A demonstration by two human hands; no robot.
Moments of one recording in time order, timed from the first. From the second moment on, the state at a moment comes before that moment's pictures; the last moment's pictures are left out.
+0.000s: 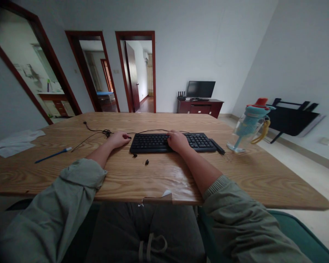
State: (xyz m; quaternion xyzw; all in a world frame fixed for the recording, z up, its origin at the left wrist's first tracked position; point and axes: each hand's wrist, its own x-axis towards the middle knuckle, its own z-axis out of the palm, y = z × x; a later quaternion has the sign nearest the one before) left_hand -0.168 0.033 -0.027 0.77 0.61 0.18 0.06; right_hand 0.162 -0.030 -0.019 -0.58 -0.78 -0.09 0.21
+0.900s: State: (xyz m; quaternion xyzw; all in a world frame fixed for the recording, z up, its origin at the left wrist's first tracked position) left_hand -0.084 -0.015 -0.005 0.80 0.44 0.38 0.18; right_hand 0.161 -0.030 -0.017 -0.52 -0.83 -0.06 0.21
